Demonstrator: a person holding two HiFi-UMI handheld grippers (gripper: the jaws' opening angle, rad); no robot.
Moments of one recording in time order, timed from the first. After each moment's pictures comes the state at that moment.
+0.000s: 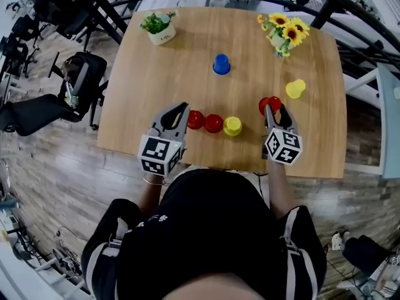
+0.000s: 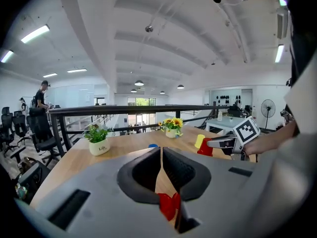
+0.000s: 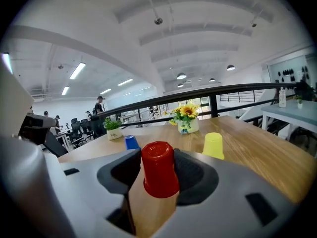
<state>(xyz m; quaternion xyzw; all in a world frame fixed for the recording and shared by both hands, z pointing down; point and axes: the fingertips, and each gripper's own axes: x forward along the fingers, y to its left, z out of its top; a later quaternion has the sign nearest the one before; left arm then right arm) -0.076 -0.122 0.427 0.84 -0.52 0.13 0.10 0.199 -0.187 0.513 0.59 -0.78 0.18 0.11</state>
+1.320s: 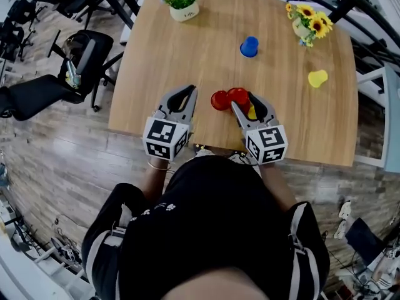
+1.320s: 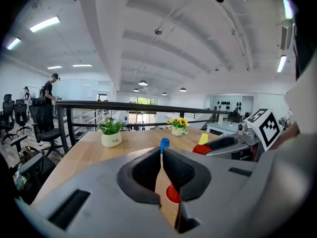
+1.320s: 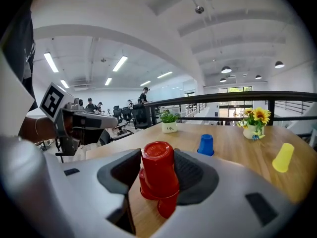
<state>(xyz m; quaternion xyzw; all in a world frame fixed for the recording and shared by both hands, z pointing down) -0.160 -0.103 0.443 0.84 -0.52 0.11 0.12 -0.030 -0.107 0.480 0.39 -0.90 0.13 0.16</state>
